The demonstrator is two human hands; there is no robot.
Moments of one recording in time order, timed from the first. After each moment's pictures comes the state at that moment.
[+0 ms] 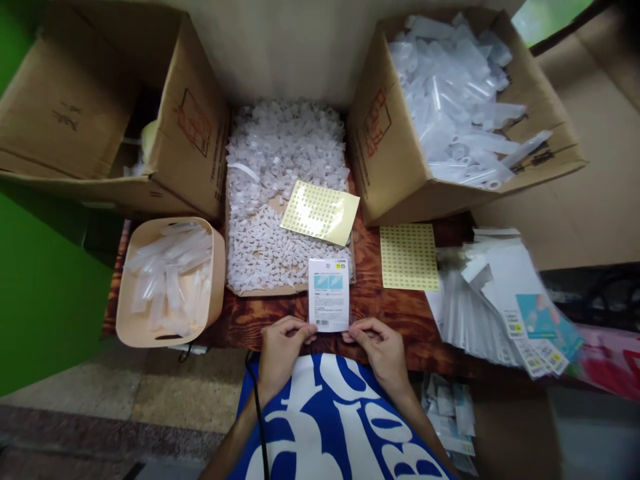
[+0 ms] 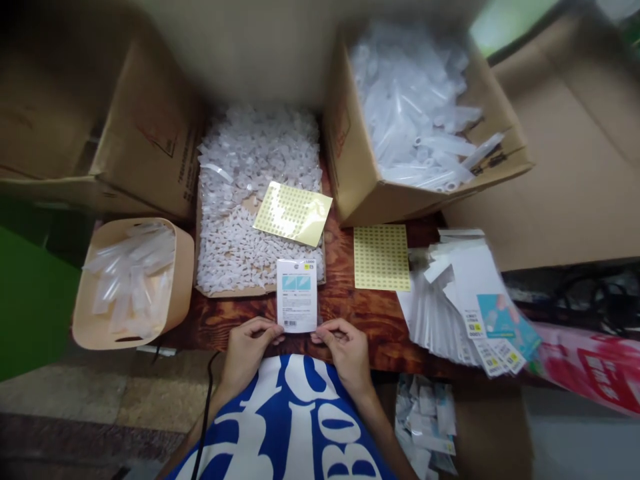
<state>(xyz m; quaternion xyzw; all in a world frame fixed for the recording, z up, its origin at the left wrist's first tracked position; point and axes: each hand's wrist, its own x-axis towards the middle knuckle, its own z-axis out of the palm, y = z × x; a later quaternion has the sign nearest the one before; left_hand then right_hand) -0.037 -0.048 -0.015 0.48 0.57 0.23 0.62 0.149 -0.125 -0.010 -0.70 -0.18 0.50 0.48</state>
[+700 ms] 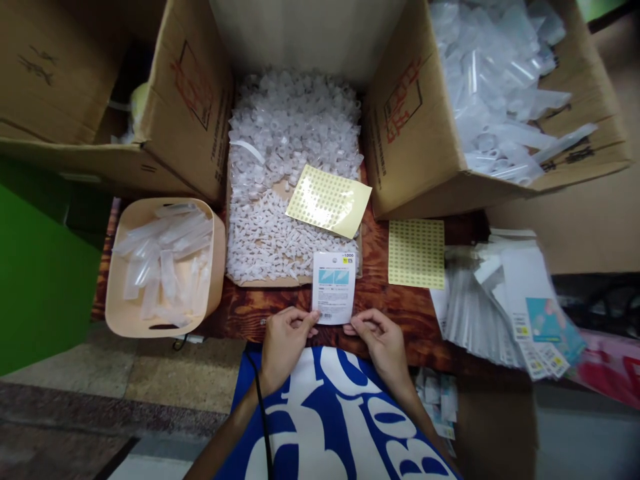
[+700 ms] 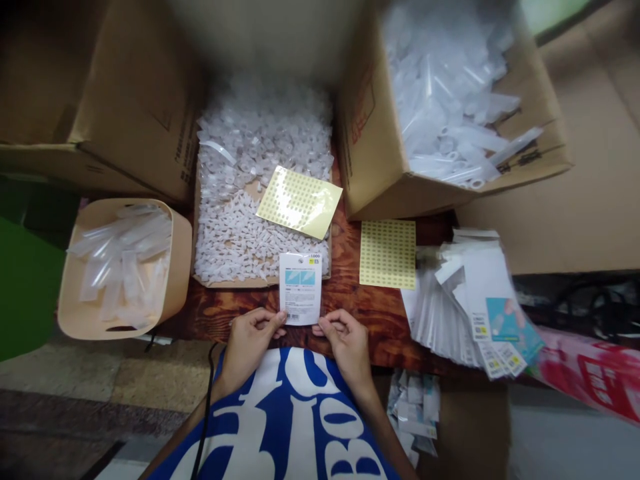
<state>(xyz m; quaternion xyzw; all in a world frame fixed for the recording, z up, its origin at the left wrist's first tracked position) -0.030 -0.044 -0.013 0.47 0.60 0.19 0.62 0.149 -0.121 -0.013 -0.71 -0.17 0.52 0.45</state>
